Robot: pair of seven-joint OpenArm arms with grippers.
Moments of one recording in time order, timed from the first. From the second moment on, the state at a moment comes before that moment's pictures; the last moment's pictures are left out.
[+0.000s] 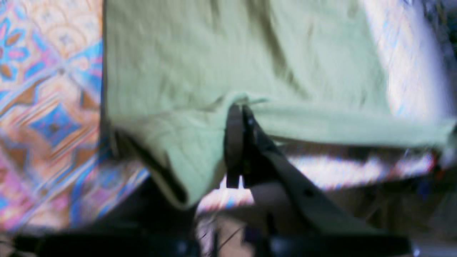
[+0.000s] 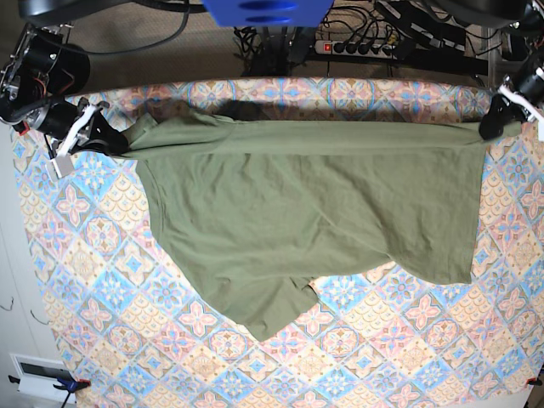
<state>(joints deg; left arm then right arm) 23.8 -19.7 -58.0 95.8 -77.4 -37.8 75.0 -17.6 24.6 35.1 98.1 75.0 41.0 -77.8</state>
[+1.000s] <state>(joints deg) -3.0 -16.9 -50.6 79.9 -47.4 -37.0 74.8 -4.5 20.1 27.1 80.3 69.5 40.9 -77.2</state>
